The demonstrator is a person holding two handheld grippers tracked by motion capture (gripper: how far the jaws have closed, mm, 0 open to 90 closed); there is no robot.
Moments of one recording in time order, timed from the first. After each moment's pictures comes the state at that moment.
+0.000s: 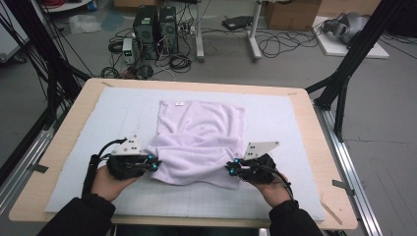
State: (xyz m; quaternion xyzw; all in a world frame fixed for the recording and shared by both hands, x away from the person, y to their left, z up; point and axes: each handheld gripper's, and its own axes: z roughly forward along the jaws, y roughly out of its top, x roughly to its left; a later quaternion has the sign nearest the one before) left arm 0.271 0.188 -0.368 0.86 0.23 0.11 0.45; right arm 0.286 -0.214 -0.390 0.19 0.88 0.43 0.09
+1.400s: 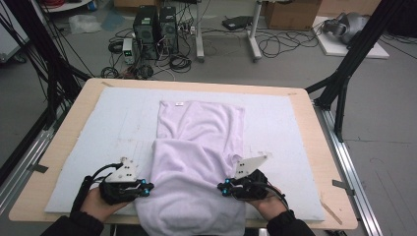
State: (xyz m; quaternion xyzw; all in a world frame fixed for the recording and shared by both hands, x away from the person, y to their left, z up) left arm 0.227 0.200 -0.404 0.88 0.21 0.08 0.41; right arm 0.257 -0.196 -0.410 0.14 0.90 0.42 0.01
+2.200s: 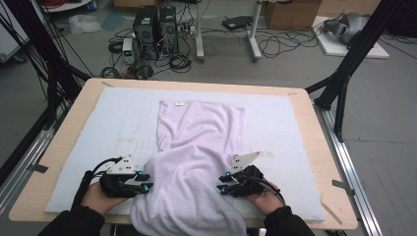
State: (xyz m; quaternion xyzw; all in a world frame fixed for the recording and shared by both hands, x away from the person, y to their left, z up) left arm 0.264 0.198 -0.435 0.89 0.24 0.06 0.38; right arm 0.286 -0.186 -0.439 0.17 0.92 0.37 0.01
